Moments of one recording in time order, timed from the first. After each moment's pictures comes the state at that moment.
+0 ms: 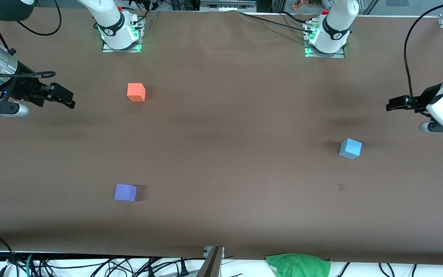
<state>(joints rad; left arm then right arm) 0.13 0.15 -0.03 -1.74 -0.02 1.64 0.15 0.08 0.07 0.03 -1.57 0.05 1.64 0.19</state>
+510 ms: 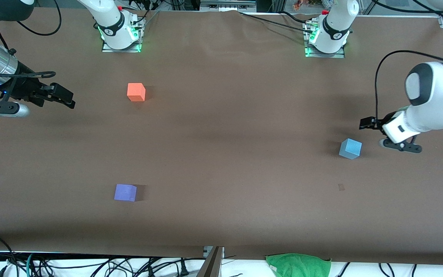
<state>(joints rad) 0.13 0.24 -0.05 -2.00 -0.02 2.04 0.28 0.08 0.07 0.03 -1.57 0.05 1.64 0.19</state>
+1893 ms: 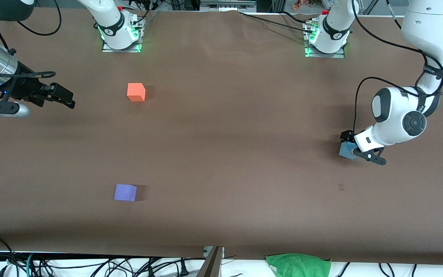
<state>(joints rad) 0.13 0.45 -0.07 -2.07 0.02 2.39 0.40 0.08 0.07 0.03 -1.57 0.05 1.64 0.19</state>
